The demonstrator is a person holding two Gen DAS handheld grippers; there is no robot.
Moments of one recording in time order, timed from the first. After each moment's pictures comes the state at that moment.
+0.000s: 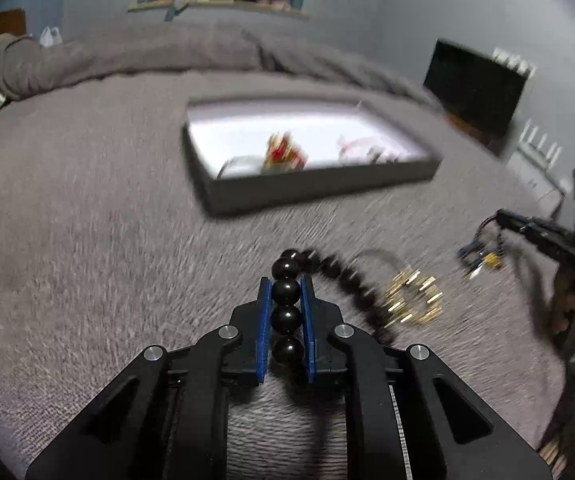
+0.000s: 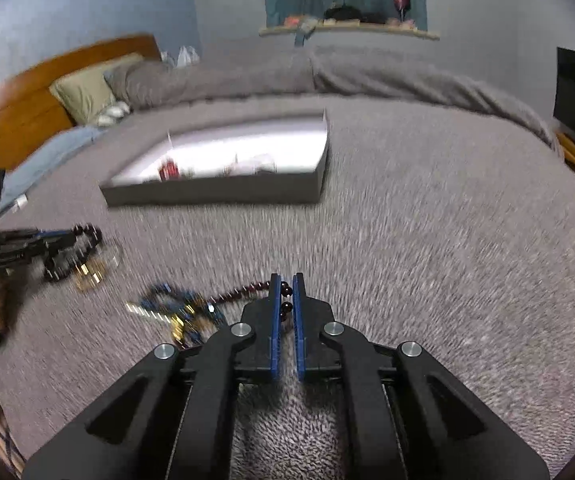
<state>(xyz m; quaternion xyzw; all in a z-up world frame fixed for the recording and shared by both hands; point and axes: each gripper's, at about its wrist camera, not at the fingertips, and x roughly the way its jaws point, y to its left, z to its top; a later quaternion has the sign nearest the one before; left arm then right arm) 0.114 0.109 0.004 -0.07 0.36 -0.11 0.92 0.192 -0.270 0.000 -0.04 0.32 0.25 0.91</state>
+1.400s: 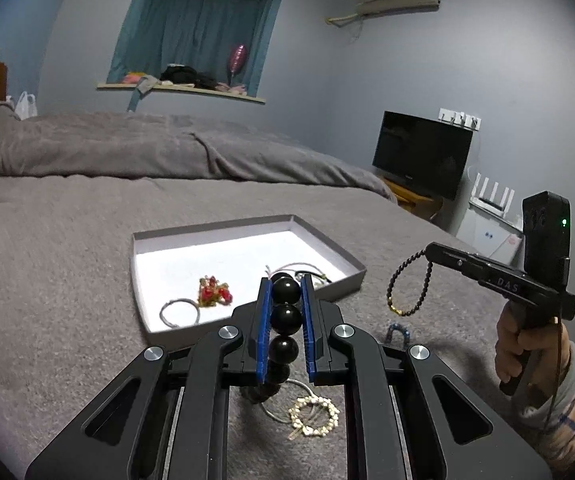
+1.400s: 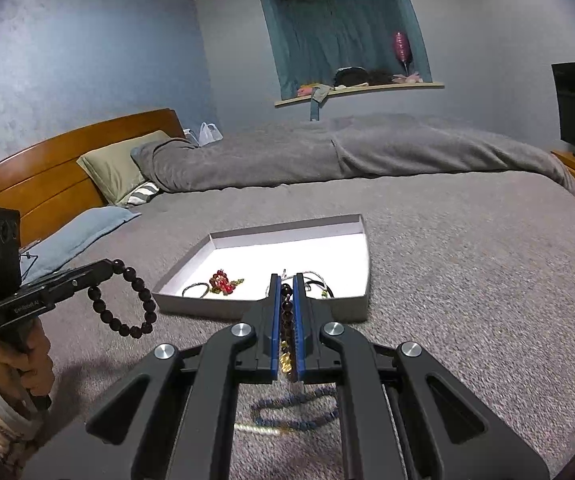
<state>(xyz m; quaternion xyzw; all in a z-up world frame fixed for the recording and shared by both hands) 0.108 0.075 0.079 -0.07 0.21 -0.16 0.96 0.194 -0.245 0.063 0.03 0.22 0.30 0.93</state>
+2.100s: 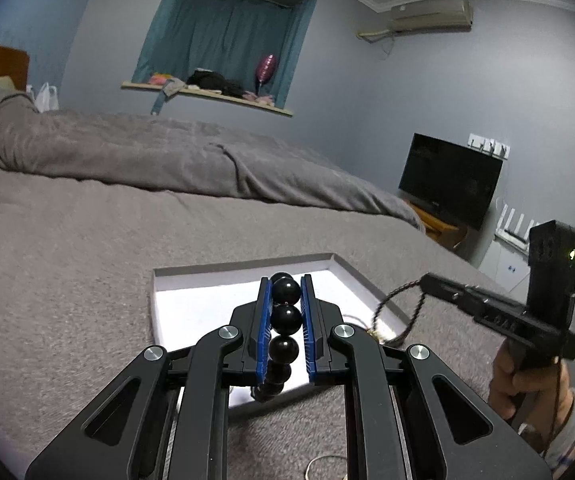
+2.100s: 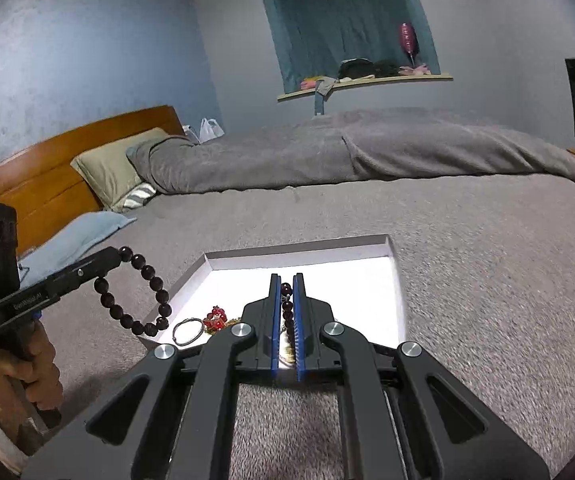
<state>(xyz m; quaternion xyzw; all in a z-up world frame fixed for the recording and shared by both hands) 0.180 0.104 0.087 -0.10 0.20 -0.12 0.97 0.263 -0.189 0.062 0.03 0.24 0.30 0.92</state>
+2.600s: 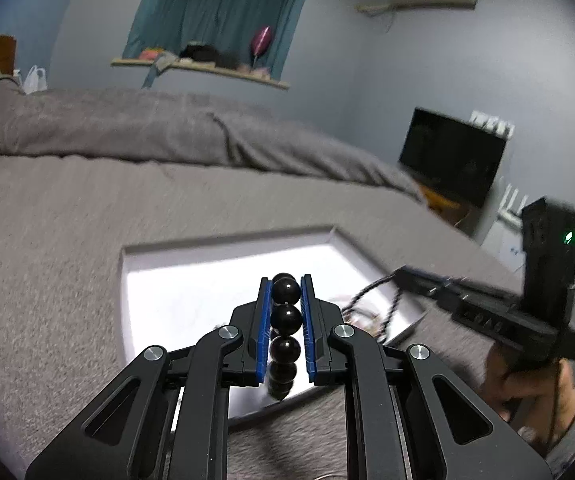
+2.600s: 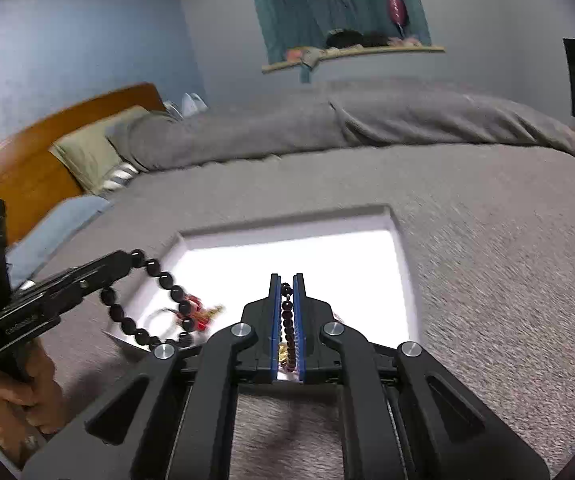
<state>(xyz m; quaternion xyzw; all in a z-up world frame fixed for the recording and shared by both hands) 0.221 0.085 0.055 -0.09 0.26 -0.13 0.95 0.302 -0.174 0.033 0.02 0.30 0.27 0.92</state>
